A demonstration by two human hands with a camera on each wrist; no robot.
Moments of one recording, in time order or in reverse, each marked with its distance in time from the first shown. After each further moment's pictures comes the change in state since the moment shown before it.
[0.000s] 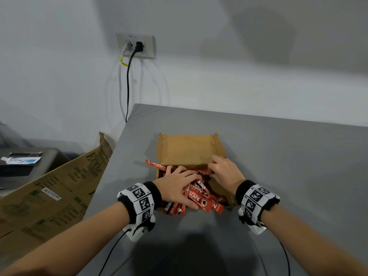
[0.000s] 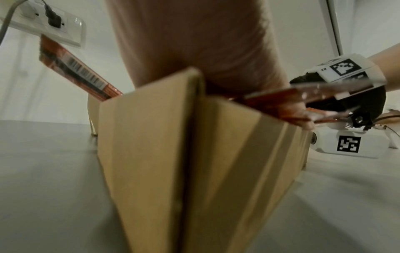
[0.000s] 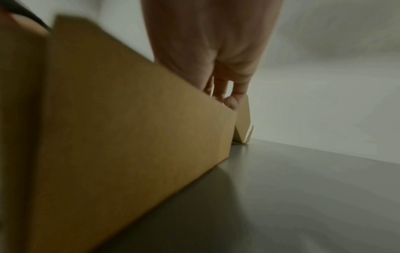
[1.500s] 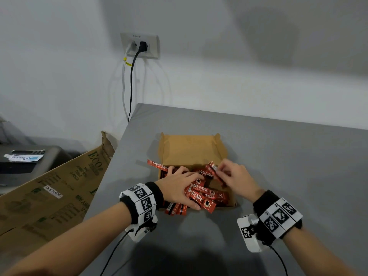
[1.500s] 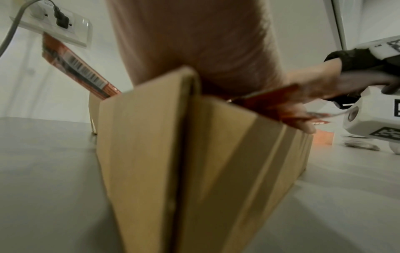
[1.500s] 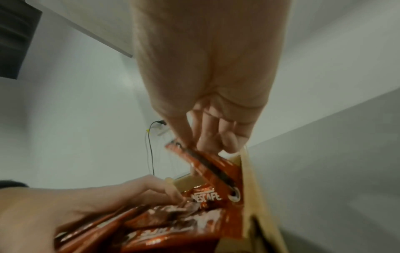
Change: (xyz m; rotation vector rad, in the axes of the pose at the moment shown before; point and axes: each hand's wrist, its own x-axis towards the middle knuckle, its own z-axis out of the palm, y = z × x) left_hand 0.001 0.000 0.000 -0.046 -0.033 -0.023; right_hand -0.026 -0.002 -0.021 0.751 0.009 0.300
